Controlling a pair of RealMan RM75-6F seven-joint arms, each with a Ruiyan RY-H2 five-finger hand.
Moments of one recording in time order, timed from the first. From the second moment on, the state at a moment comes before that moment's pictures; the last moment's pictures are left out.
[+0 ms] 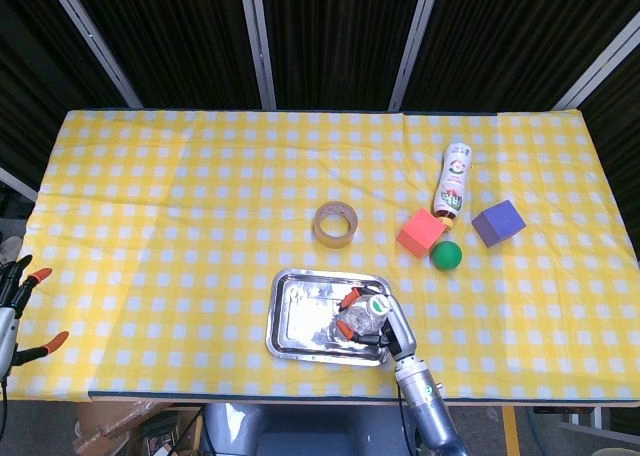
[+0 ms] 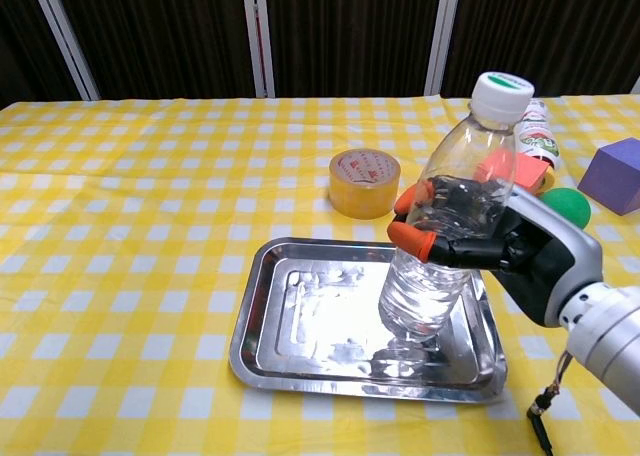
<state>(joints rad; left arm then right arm) -0.03 -1.11 -0.03 -1.67 1.50 1.53 -0.02 0.33 -1.82 0.13 -1.60 -1.40 1.22 0.66</state>
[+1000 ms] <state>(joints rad) -0.03 -1.12 -0.03 -1.66 1.50 1.52 -0.01 0.36 -1.82 0.07 -1.49 -1.44 1.12 0.76</state>
